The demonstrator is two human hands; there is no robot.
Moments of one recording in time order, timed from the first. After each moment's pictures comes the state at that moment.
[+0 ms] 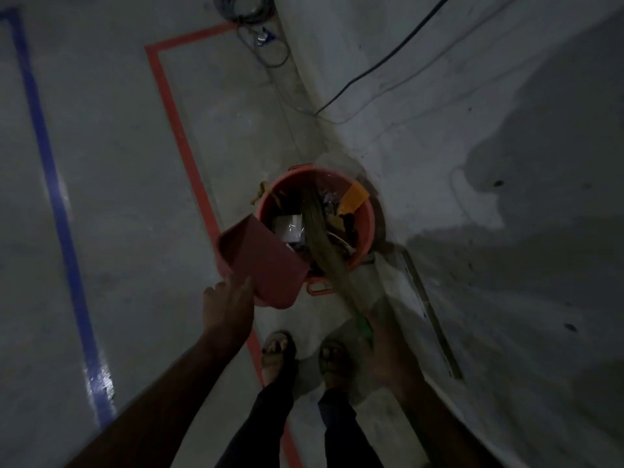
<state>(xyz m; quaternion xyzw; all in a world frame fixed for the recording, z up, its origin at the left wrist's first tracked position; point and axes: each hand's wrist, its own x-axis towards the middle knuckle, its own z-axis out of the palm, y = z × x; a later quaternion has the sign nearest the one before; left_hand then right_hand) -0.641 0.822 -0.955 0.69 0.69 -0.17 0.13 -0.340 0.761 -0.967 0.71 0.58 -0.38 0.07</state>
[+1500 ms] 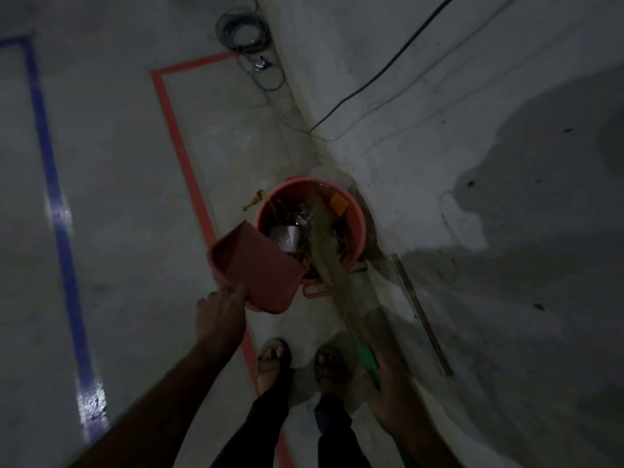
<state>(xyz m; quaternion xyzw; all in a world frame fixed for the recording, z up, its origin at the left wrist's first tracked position) -0.657 0.782 -0.950 0.68 0.72 -0.08 0.10 -0.342 0.680 -0.913 0.70 0.62 -0.35 -0.07</state>
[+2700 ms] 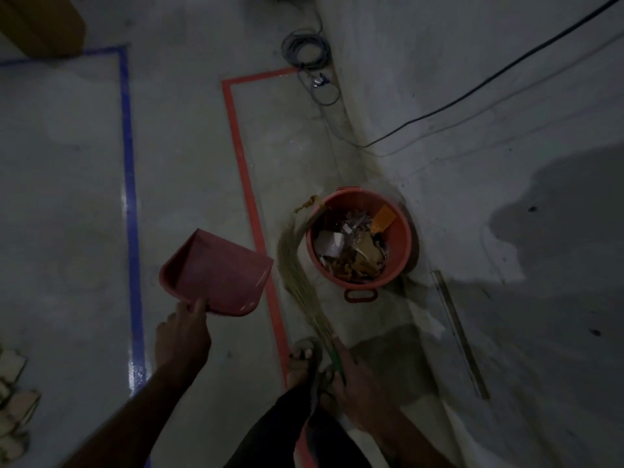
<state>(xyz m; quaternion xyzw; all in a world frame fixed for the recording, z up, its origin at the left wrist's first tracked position) -0.814 0.689 -0.905 0.57 0.81 -0.10 0.10 -0.480 0.665 -0.921 0.62 0.71 -0.33 0.05</state>
